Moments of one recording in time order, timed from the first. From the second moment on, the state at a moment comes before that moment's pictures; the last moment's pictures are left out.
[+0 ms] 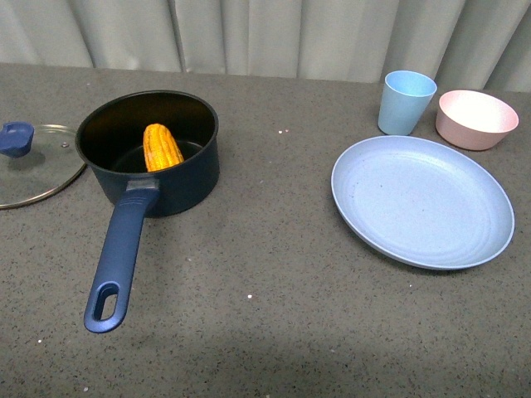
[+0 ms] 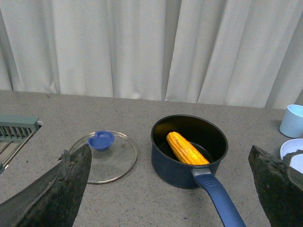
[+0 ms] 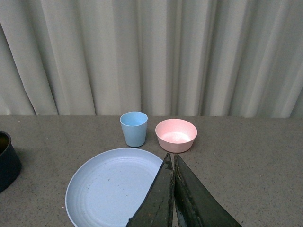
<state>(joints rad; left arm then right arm) 0.00 0.00 0.02 0.00 0.00 0.00 0.00 0.25 0.01 0.25 0.00 0.00</state>
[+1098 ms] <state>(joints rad) 0.00 0.00 0.02 0.00 0.00 0.00 0.00 0.00 0.01 0.00 0.00 0.00</state>
